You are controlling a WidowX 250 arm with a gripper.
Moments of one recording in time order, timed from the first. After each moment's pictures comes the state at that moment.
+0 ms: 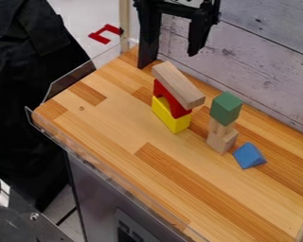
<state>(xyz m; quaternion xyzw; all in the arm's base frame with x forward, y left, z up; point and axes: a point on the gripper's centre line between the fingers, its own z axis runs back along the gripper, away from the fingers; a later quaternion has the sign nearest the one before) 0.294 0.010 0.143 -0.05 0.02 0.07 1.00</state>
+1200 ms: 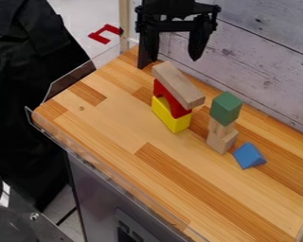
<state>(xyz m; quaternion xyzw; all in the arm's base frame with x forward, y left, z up) 0.323 0.019 0.106 0.02 -0.02 0.43 0.90</state>
